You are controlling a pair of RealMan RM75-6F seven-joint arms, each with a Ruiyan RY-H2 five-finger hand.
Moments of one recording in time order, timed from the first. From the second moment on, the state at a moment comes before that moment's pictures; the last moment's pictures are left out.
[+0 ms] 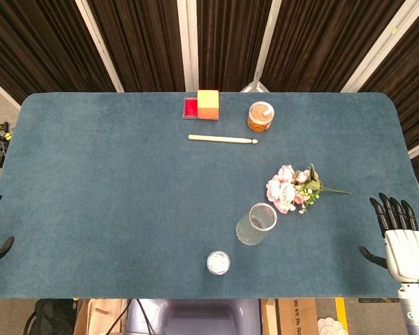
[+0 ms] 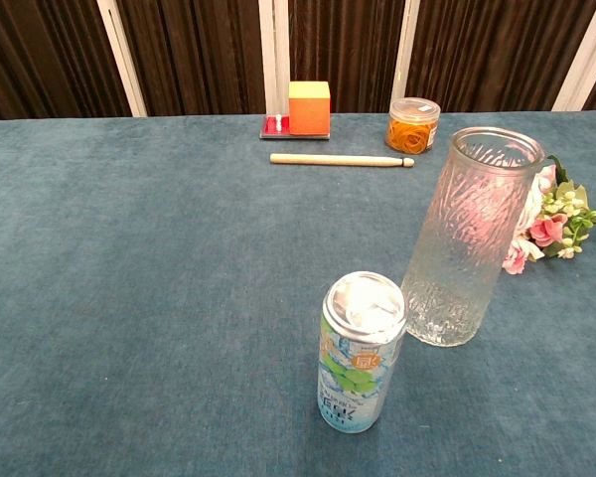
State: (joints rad) left arm -0.02 -1.09 -0.05 -1.60 1.53 1.62 -0.02; right arm 0.07 -1.16 0.08 -1.58 -1.52 1.54 -0.09
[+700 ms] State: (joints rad) left arm -0.03 -1.11 -0.05 -1.60 1.54 1.62 0.00; right arm 0.10 -1.17 0.10 -1.58 -1.48 1.46 -0.04
